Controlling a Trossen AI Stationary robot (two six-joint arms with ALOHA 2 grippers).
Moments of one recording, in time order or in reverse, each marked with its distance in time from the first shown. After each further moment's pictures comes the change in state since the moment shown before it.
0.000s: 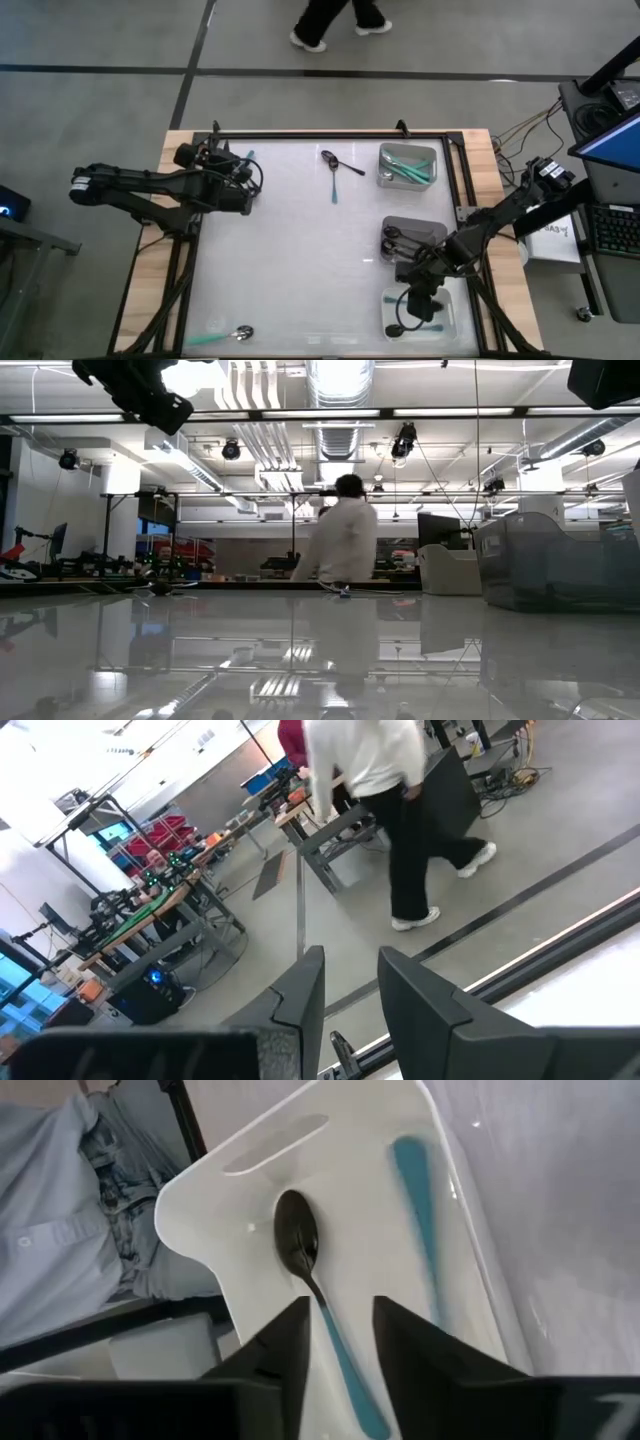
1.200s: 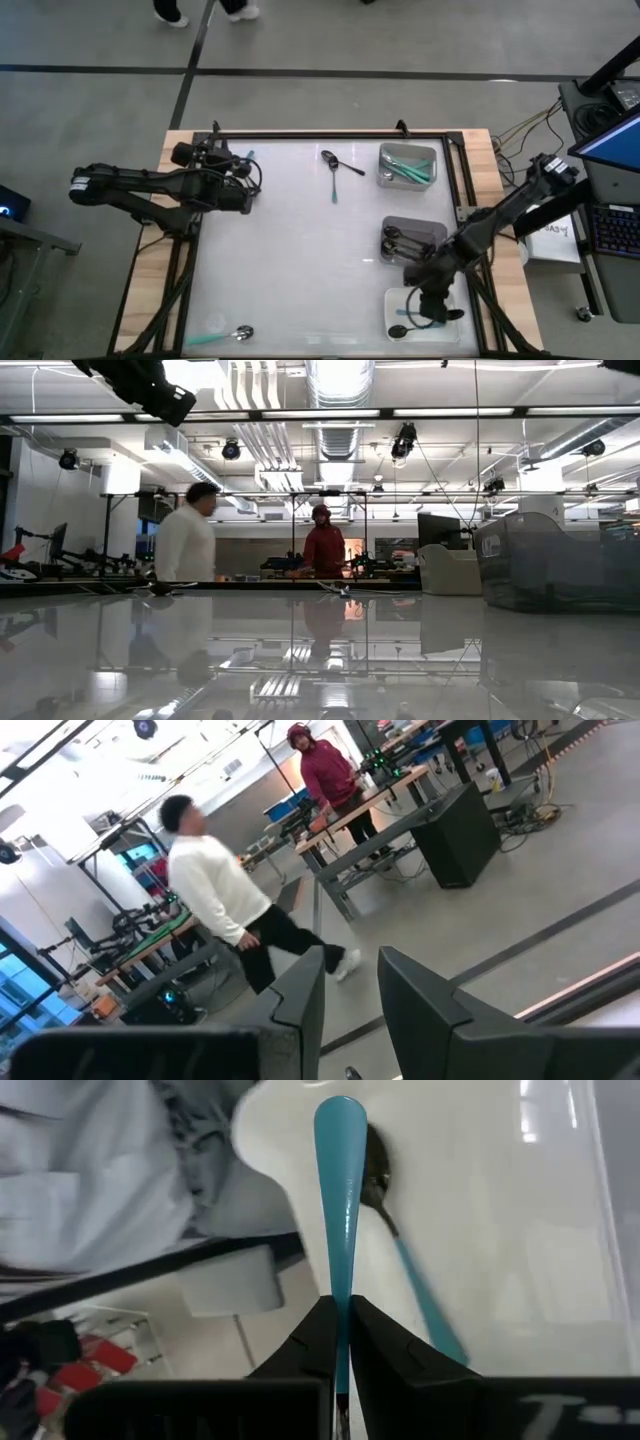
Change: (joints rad) left arm 0.000 -0.002 0.018 0.004 -0.100 -0.001; right arm 0.022 -0.085 -0.007 -0.005 -0.182 0.069
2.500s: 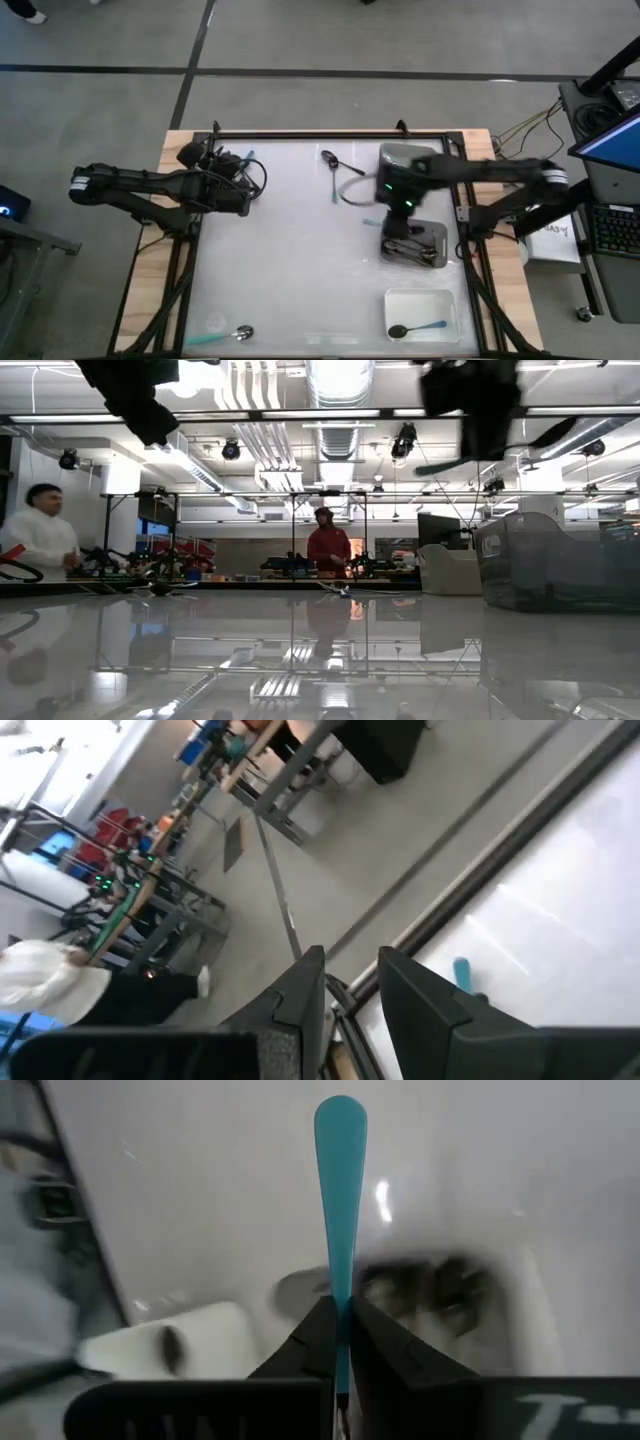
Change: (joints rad) left arm -0.014 -0.007 -0.010 -0.039 0.301 0.210; right arm -0.769 0.137 0.429 -0.638 0.070 -0.868
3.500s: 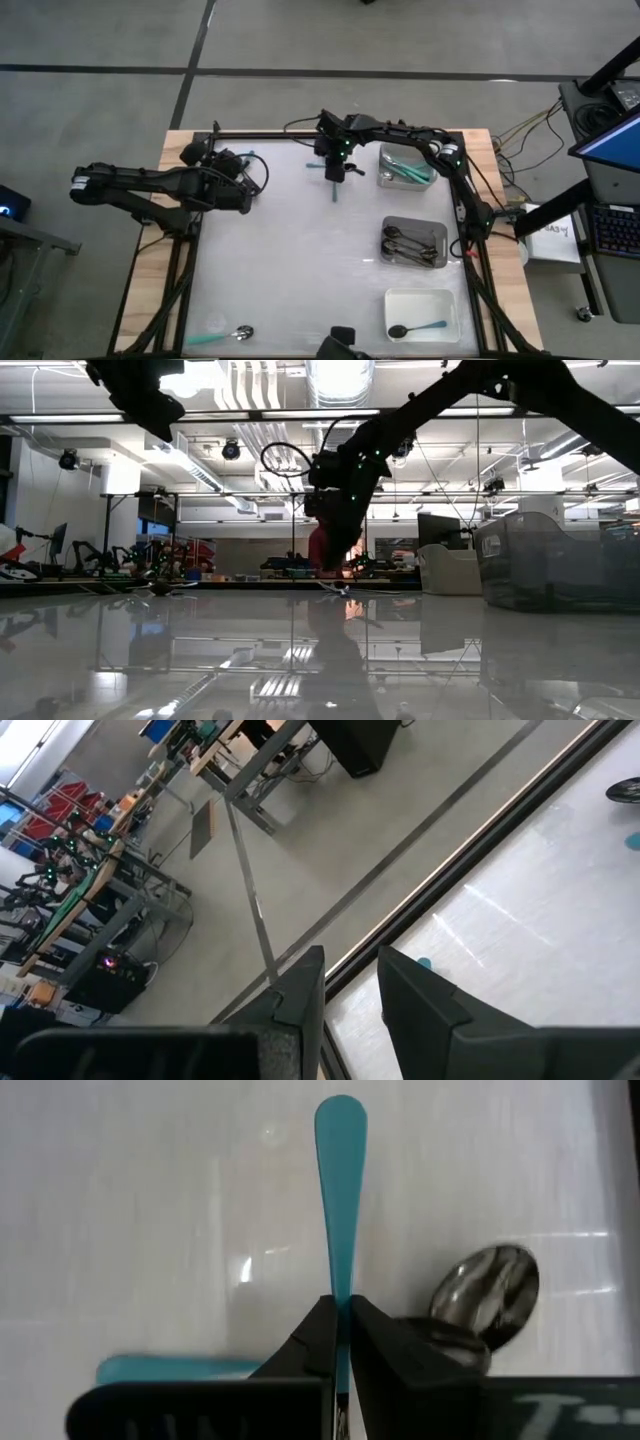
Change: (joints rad) left arm -0.002 0.010 0.063 0.023 0.083 0.005; right arm -0.405 0.831 0.618 0.283 0.128 -0.700
